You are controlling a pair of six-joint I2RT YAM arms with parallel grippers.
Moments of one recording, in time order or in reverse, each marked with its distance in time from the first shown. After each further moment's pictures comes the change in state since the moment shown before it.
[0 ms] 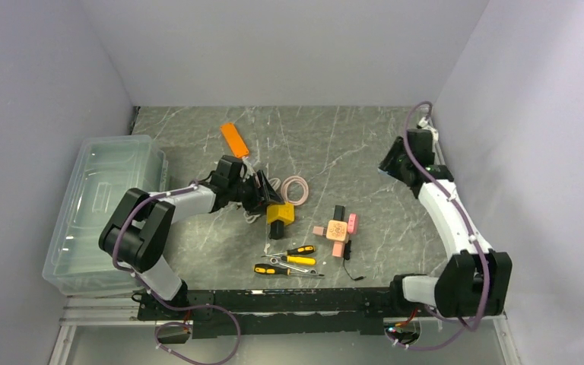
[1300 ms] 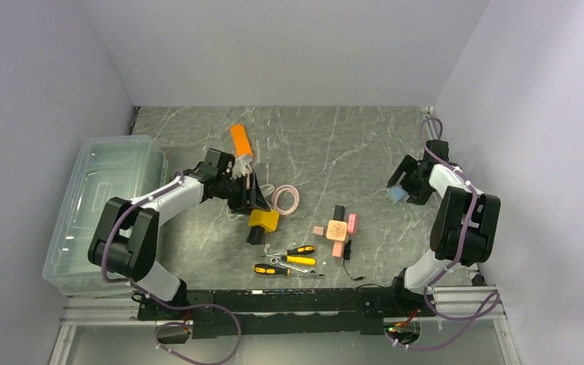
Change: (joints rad) left arm 0.085 -0.091 0.117 -0.439 0.092 0.418; right arm -0.375 0.423 0.008 -0.024 -0.303 -0.111
